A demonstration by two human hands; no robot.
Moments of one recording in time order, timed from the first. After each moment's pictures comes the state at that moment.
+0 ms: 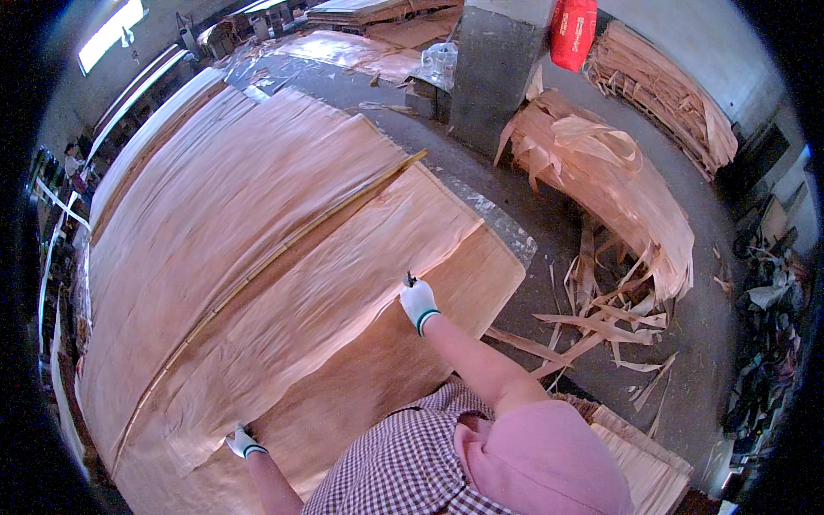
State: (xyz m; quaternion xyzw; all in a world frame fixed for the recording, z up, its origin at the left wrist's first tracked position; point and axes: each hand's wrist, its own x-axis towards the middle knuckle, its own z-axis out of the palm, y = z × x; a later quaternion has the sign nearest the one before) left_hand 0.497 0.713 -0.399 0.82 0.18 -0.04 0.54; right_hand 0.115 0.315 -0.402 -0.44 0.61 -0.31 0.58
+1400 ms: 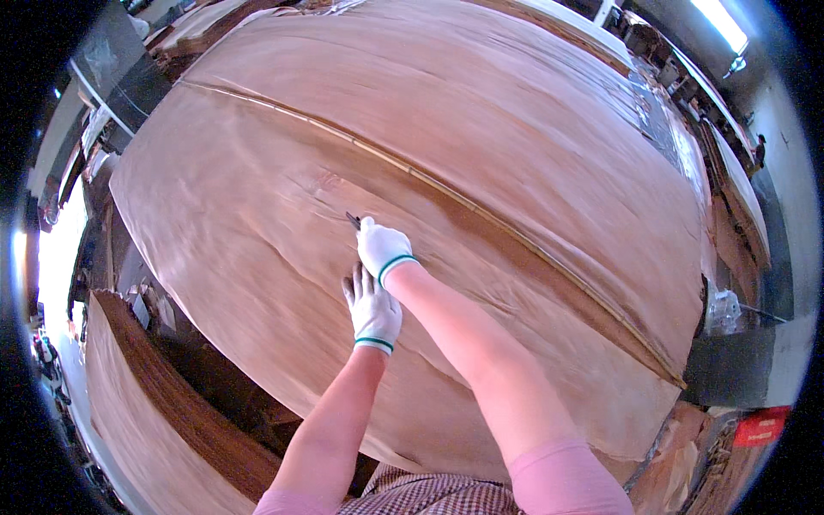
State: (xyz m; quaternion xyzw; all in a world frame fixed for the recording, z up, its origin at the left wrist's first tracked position) left_hand 0.576 0.738 -0.397 0.97 -0.04 0.09 0.23; right_hand 0.684 0.677 -0.339 -0.96 -0.05 0.13 0.24
